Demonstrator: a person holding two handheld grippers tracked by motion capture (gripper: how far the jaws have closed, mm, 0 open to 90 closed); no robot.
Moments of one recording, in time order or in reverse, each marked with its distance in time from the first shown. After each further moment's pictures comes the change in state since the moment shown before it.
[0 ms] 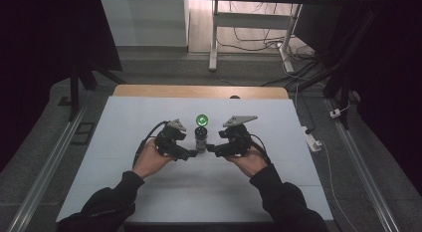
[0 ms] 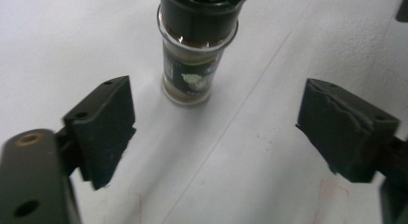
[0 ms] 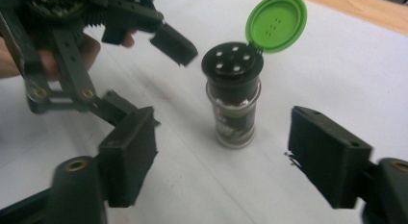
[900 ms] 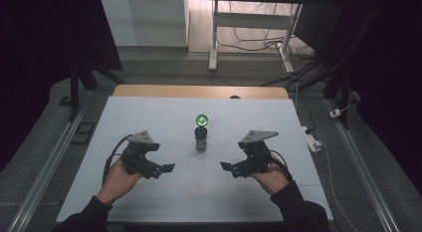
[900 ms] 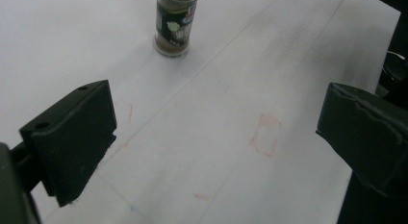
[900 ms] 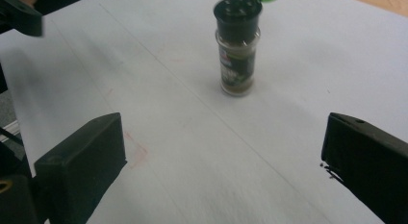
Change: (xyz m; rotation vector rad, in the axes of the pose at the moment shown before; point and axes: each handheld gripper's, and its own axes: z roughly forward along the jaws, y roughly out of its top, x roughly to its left) left arm -0.026 -0.065 -0.081 -0.110 0.000 -0.084; right arm 0.008 -0.040 -0.054 0.002 -0.017 -0.014
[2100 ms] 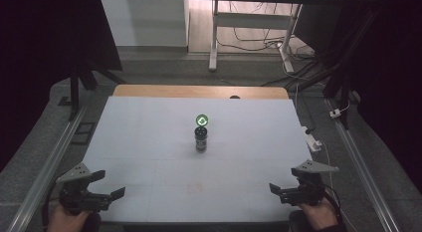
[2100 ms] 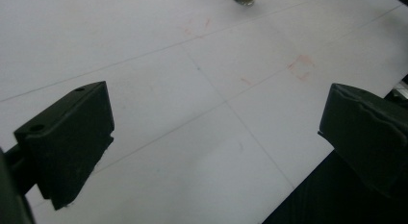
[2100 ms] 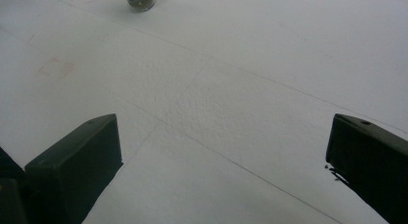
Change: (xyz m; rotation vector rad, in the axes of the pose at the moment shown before) left arm -0.009 -0.112 -0.092 -0.079 0.217 -0.205; right arm -0.023 -0.104 -0.097 0.010 -0.236 0.204
